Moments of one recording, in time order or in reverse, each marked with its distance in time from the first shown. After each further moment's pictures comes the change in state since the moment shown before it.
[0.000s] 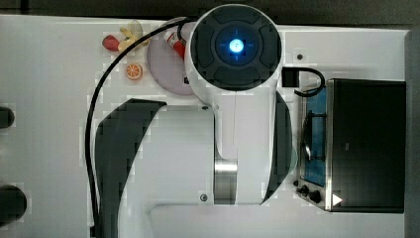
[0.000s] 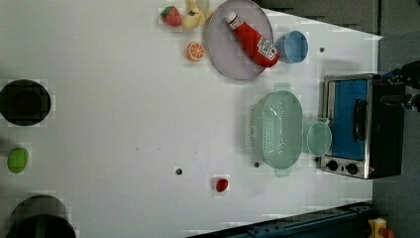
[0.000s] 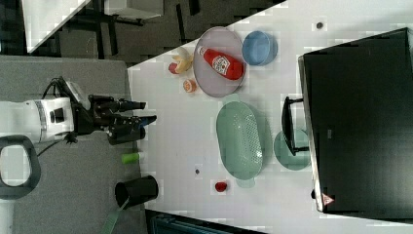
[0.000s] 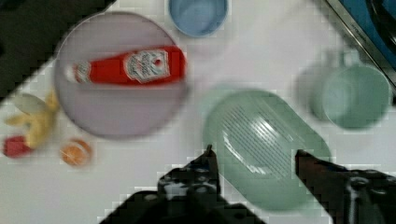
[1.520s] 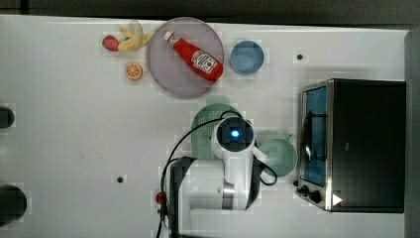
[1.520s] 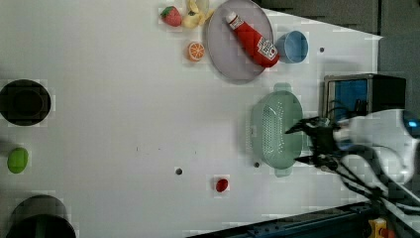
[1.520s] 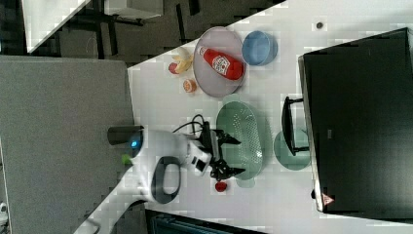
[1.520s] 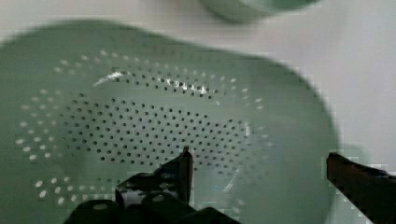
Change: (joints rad) arm -0.030 0.174 -0.035 -0.667 -0.022 0.621 0.543
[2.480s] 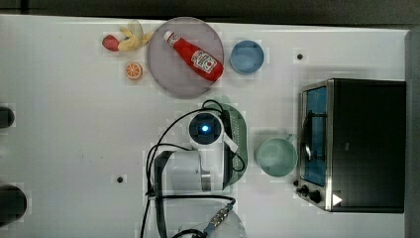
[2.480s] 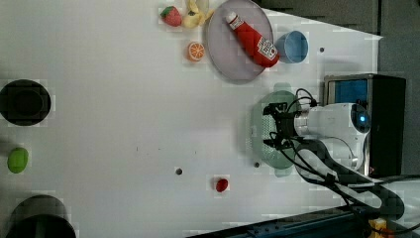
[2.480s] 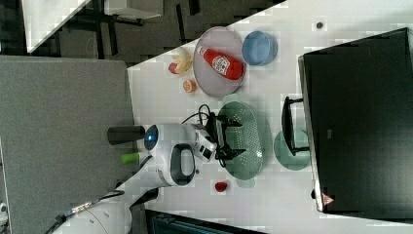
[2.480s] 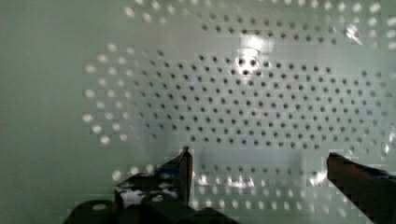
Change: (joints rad) arm 0.028 0.251 0.083 0.072 -0.005 0.287 0.233
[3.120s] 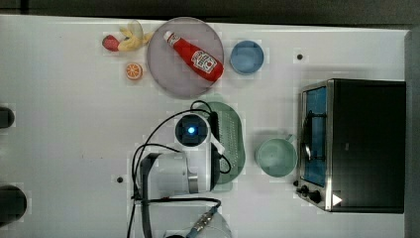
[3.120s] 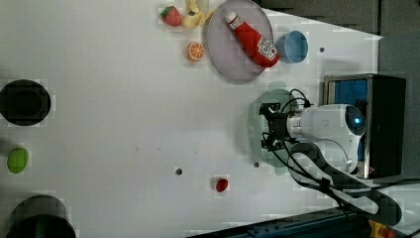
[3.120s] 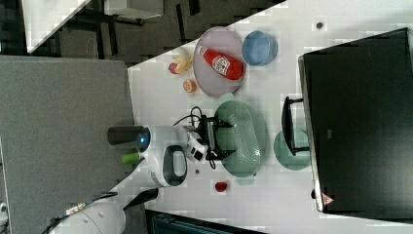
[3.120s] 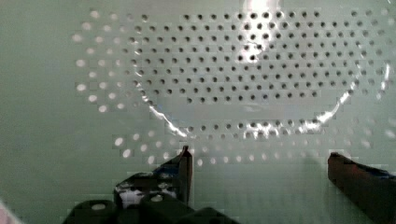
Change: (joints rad) arm 0.041 -0.015 0.037 0.000 0.069 0.010 0.052
